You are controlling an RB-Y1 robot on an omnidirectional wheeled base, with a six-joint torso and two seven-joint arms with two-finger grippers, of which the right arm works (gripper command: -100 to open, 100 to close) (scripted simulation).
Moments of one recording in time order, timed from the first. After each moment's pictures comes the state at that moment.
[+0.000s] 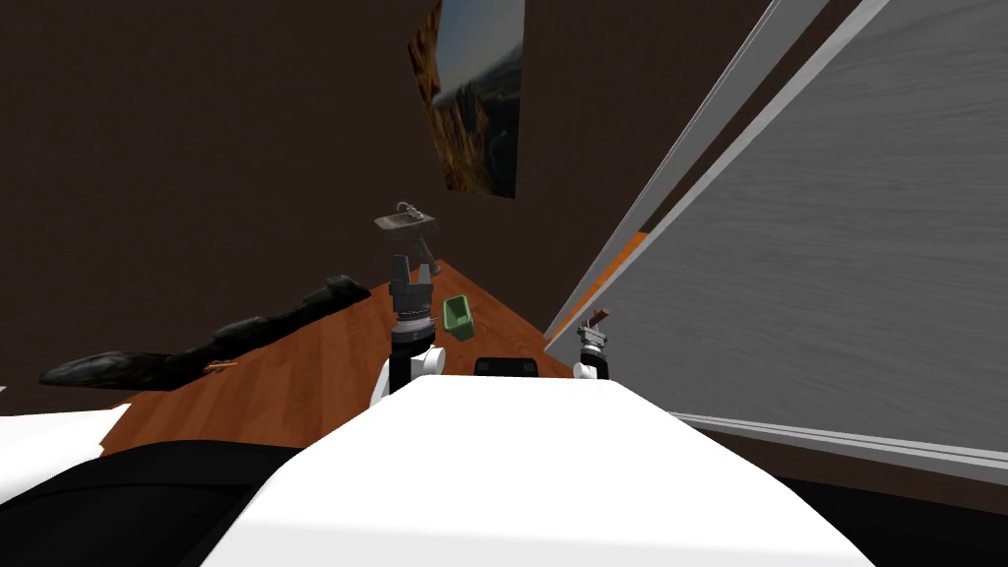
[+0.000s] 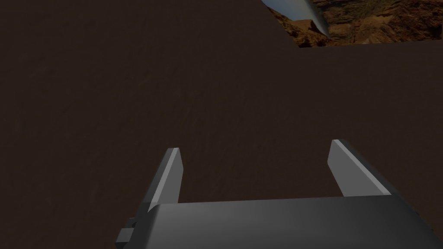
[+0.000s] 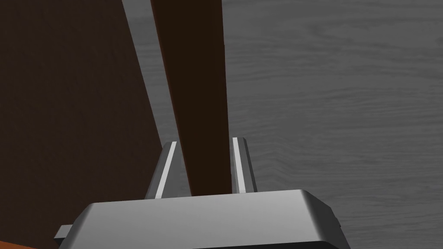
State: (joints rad) arm 0.13 -0.23 -0.09 -0.86 -0.49 -0.79 -1.46
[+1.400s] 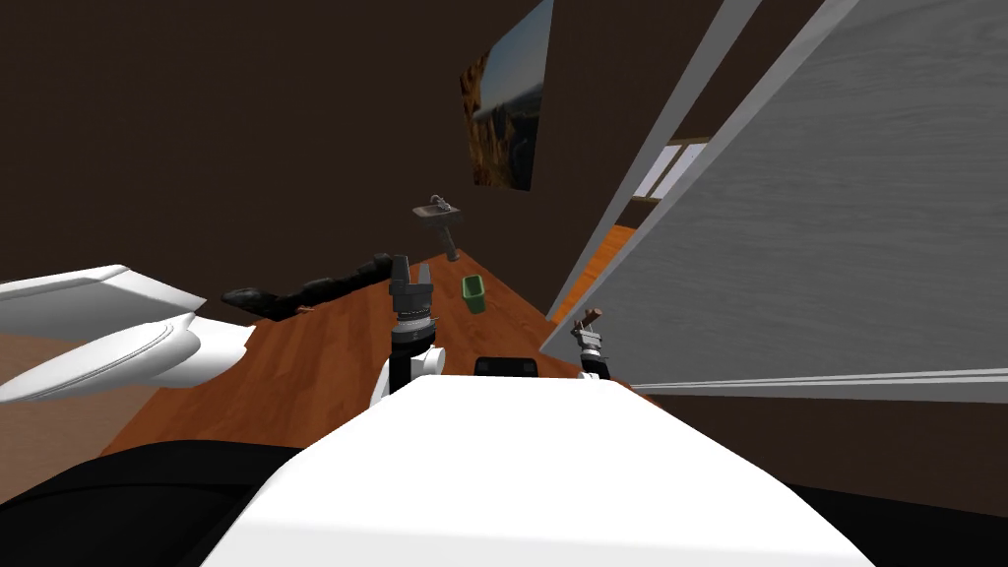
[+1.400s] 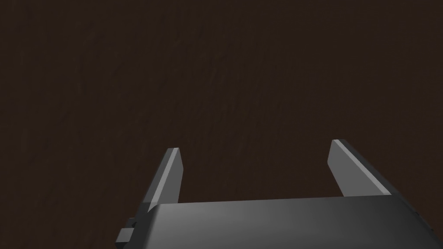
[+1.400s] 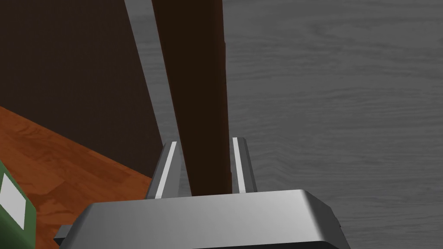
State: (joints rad) arm 0.19 -0.31 0.07 -0.90 -0.41 -0.84 -1.60
